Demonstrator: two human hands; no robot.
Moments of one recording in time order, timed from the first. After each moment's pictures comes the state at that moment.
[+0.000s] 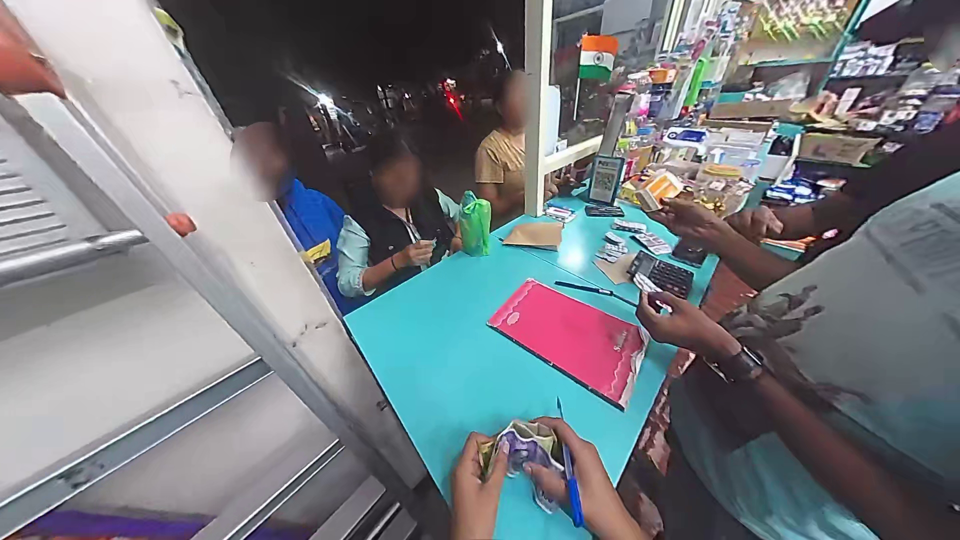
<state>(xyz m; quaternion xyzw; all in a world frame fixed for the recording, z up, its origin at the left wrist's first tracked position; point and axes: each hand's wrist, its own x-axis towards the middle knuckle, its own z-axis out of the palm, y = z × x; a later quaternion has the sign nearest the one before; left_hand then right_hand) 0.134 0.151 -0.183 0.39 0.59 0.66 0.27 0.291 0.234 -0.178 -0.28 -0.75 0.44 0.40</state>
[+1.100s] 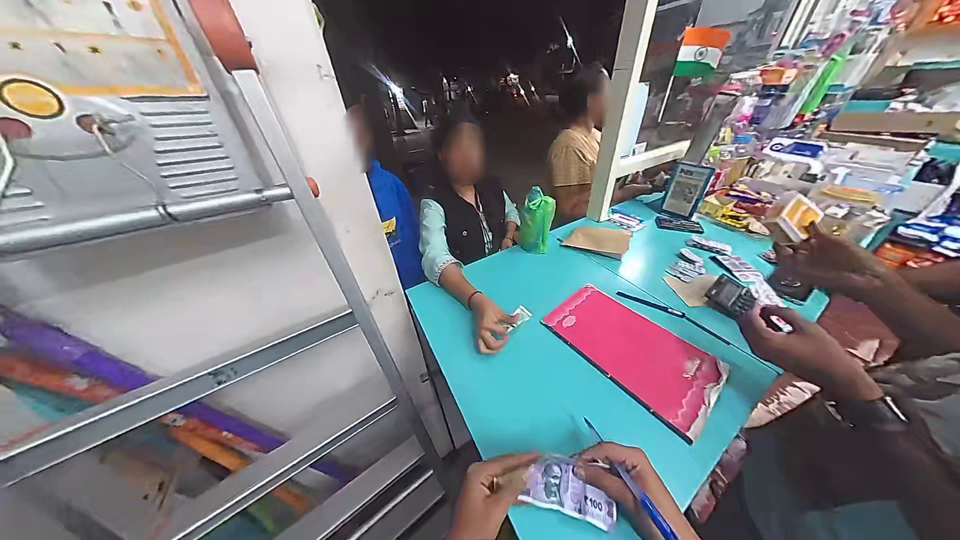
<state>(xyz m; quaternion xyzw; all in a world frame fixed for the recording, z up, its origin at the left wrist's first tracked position) 0.086 0.102 -0.181 0.47 0.49 0.66 0.33 0.290 0.244 -0.165 -0.20 -0.71 0.58 0.34</state>
